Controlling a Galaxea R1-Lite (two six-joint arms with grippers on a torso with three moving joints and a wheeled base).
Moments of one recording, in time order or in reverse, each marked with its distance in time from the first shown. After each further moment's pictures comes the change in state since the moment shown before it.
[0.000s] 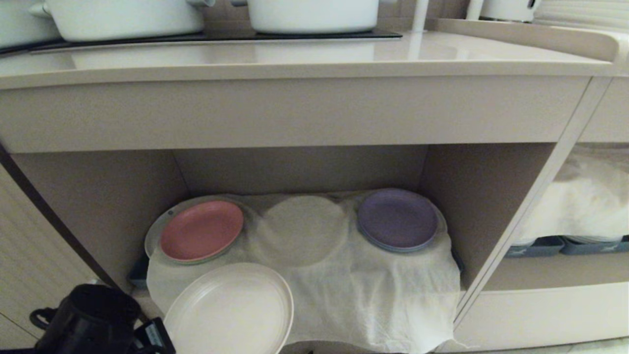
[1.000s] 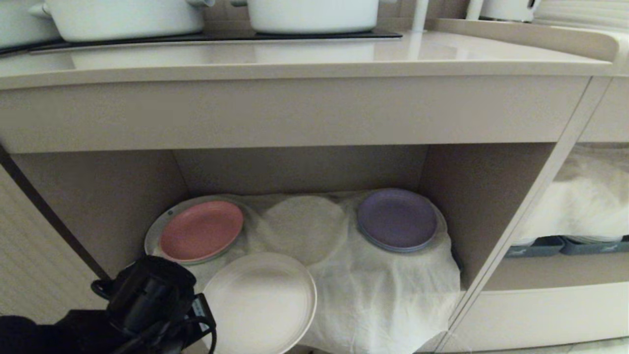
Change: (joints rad) left arm -0.024 0.207 -0.105 -0.100 -0.016 0.039; right arm 0.000 0.000 0.000 0.001 0.000 0.000
